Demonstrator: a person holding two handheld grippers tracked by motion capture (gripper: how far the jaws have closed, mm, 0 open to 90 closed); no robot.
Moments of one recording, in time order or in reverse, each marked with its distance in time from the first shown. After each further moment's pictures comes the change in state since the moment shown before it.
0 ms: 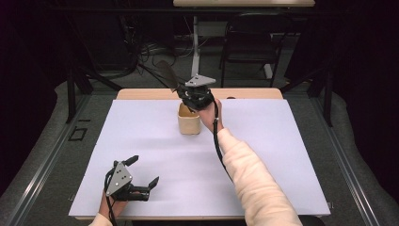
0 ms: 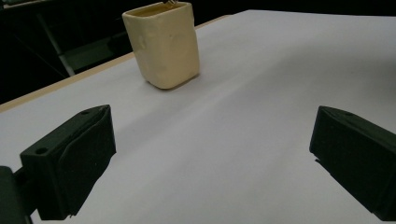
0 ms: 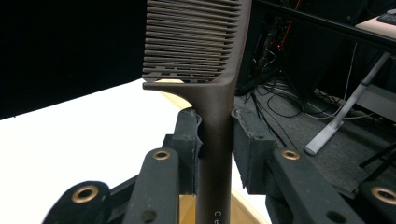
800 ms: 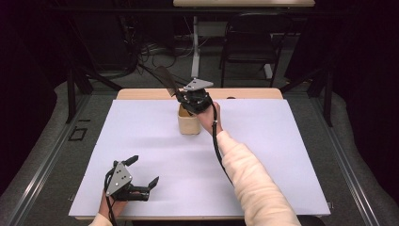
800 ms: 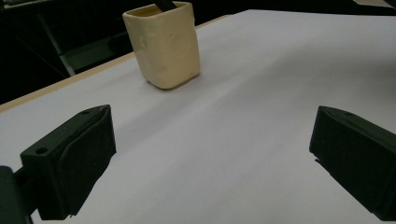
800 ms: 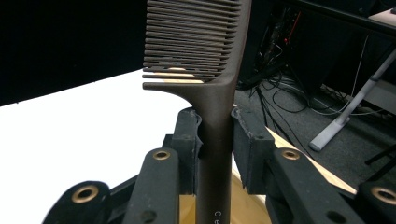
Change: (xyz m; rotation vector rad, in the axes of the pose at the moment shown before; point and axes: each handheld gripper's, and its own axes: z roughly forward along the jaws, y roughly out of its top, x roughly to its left) left arm 0.000 0.000 0.000 0.001 -0.001 0.001; right arm 0.004 -0.011 0.007 0.029 0.019 -0.009
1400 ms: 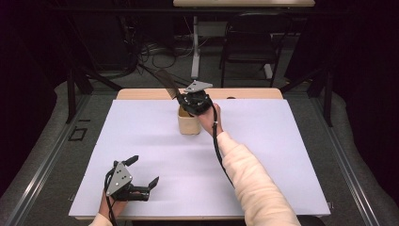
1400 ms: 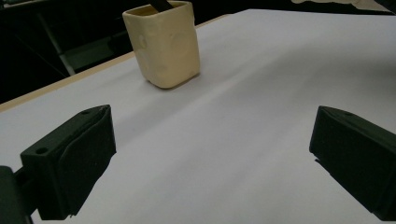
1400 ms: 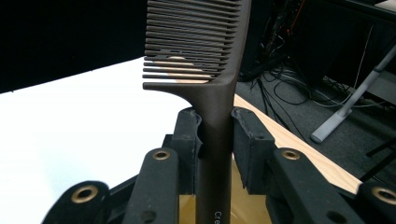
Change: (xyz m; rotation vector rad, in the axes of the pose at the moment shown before) left arm 0.000 0.000 0.000 0.001 0.000 -0.002; right arm -0.001 -0.008 0.005 0.031 0.004 0.003
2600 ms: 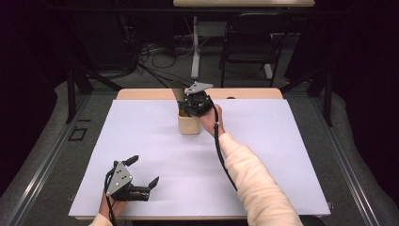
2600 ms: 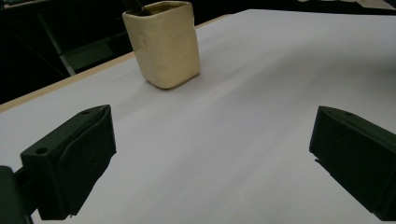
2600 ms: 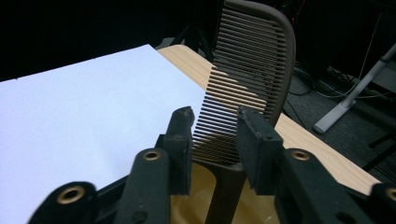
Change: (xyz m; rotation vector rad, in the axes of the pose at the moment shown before) left arm 0.000 0.000 0.000 0.000 0.002 0.002; right arm 0.000 -0.003 -0.004 0.045 0.010 0.000
